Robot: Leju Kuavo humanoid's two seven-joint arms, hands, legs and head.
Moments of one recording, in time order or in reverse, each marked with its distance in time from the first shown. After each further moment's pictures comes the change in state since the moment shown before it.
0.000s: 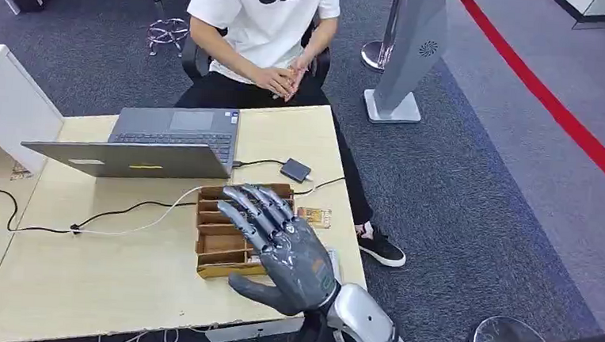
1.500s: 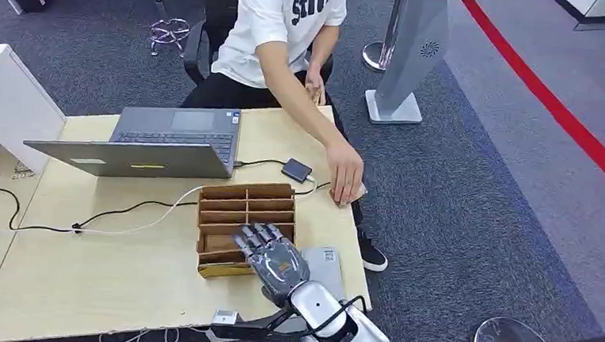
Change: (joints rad) left arm -0.007 0.008 0.023 0.000 -0.020 -0.024 0.003; right arm -0.175 0.047 0.058 0.600 0.344 0.071 0.315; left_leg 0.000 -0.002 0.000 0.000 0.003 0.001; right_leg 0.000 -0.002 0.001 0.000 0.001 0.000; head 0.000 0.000
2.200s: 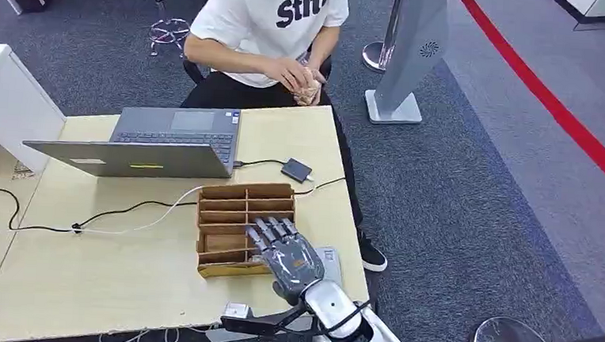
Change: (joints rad) left arm 0.000 0.005 0.011 0.000 0.010 0.002 0.000; right arm 0.050 -0.033 -0.059 -0.119 0.013 0.081 0.010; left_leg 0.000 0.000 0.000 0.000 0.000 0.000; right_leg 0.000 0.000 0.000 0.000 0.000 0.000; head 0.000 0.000
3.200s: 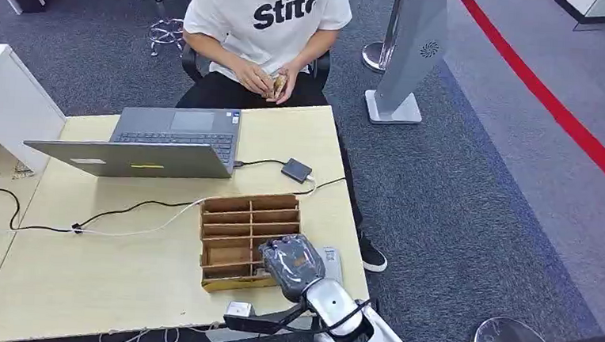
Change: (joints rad) left arm 0.000 0.002 0.006 0.000 -0.005 0.000 0.000; right arm -0.009 -0.001 -0.007 0.027 -0.010 -0.026 -0.008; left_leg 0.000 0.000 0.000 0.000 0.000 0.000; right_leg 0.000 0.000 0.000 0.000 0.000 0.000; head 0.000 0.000
